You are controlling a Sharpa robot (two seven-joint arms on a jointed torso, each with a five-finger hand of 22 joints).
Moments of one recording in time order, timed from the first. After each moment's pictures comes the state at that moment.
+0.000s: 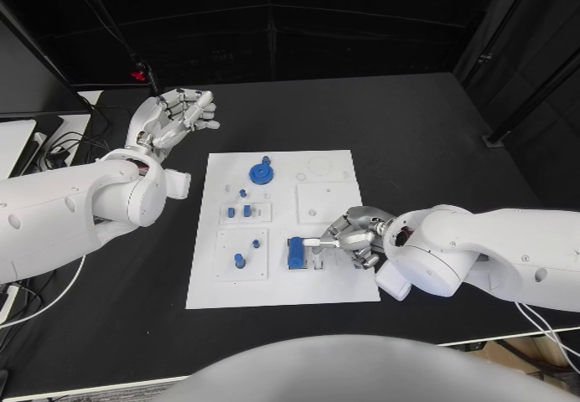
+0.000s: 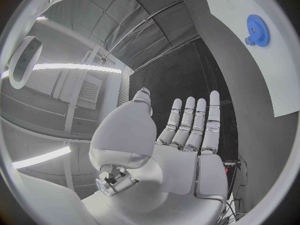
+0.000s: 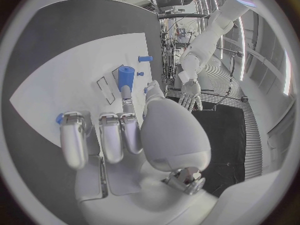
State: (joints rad) left arm 1.32 -0.81 -0.24 1.38 -0.10 -0.45 0.63; left_hand 1.21 0.03 -0.11 0.29 0.31 0.49 0.16 0.62 0.08 0.52 0.23 0.68 0.07 0.34 0.22 0.90 0.07 0.15 0.68 0.28 0.13 0.67; right arm 1.17 -0.98 -0.18 1.98 -0.55 -0.44 -0.45; right_hand 1.29 -0.03 -0.14 0.27 0.06 0.98 0.13 0.37 0.17 1.47 0.07 1.57 1.31 1.47 0.00 1.57 1.31 0.01 1.47 0.11 1.57 1.31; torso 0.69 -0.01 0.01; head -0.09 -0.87
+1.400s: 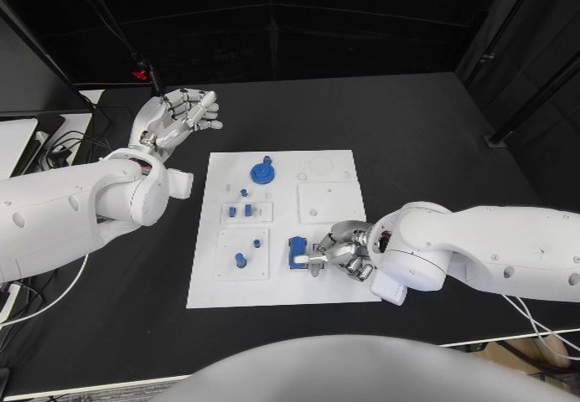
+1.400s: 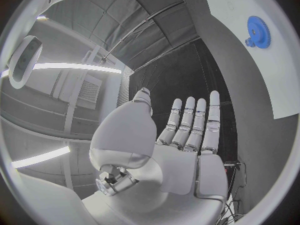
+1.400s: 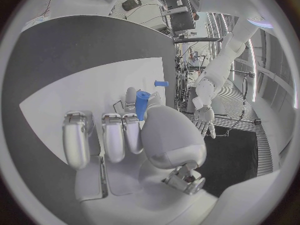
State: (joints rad) left arm 1.32 -0.81 -0.24 1.38 -0.10 -0.44 0.63; left_hand 1.22 0.03 -0.11 0.29 0.31 0.49 0.16 0.63 0.08 0.52 0.23 0.68 0.07 0.34 0.22 0.90 0.07 0.15 0.68 0.28 0.13 0.67; right arm 1.18 -0.89 -0.18 1.91 -0.63 -0.23 -0.62; right_hand 1.18 0.14 -0.23 0.29 0.06 0.81 0.08 0.80 0.54 1.47 0.02 1.57 1.31 1.47 -0.03 1.57 1.31 0.01 1.47 0.08 1.57 1.31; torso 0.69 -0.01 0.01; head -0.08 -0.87
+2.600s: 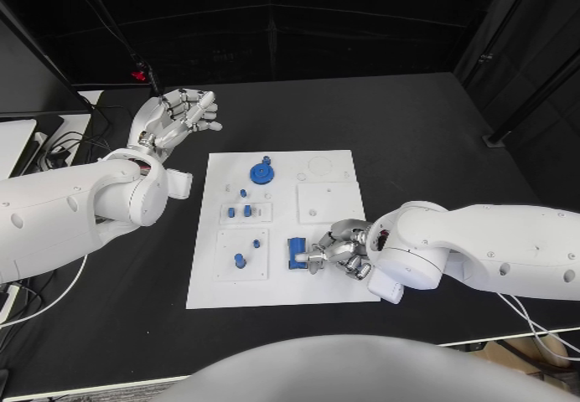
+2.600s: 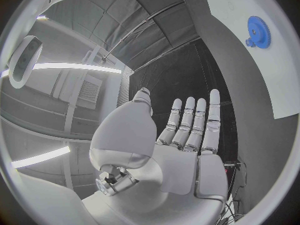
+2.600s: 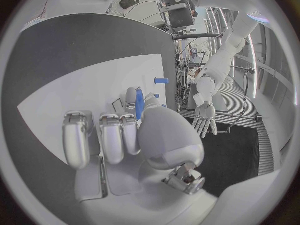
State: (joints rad) left arm 1.32 -0.81 -0.24 1.38 -0.10 -0.44 0.63; left_hand 1.22 0.04 -0.12 0.29 0.31 0.48 0.16 0.63 0.07 0.52 0.23 0.69 0.07 0.34 0.22 0.92 0.07 0.15 0.71 0.28 0.15 0.69; right arm 1.18 -0.88 -0.18 1.90 -0.61 -0.26 -0.63; right_hand 1.25 0.25 -0.22 0.29 0.23 0.81 0.07 0.80 0.56 1.46 0.01 1.57 1.32 1.47 -0.03 1.57 1.31 0.01 1.47 0.08 1.57 1.31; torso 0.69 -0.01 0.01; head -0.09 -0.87
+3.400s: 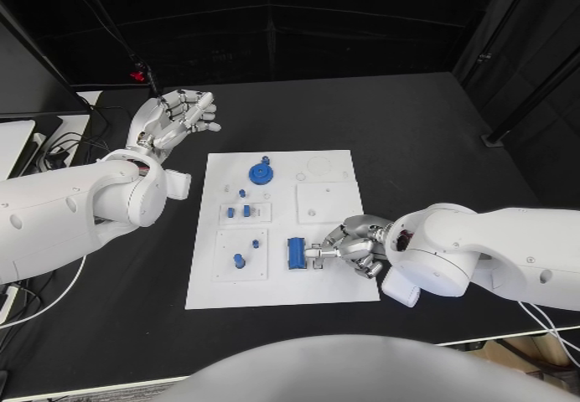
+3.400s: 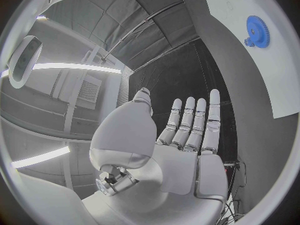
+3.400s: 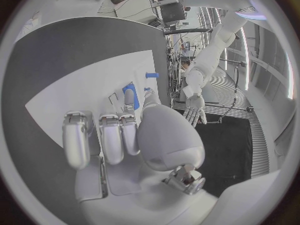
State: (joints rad) left arm 1.32 -0.81 -0.24 1.37 -0.10 -0.44 0.63; left_hand 1.22 0.04 -0.12 0.29 0.31 0.48 0.16 0.63 0.07 0.52 0.23 0.69 0.07 0.34 0.22 0.92 0.07 0.15 0.71 0.28 0.15 0.69; right arm 1.19 -1.00 -0.18 2.00 -0.57 -0.31 -0.52; right_hand 1.35 0.17 -0.25 0.26 0.26 0.73 0.11 0.69 0.51 1.47 0.04 1.58 1.32 1.47 -0.03 1.57 1.31 0.01 1.47 0.08 1.57 1.31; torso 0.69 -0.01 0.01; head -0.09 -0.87
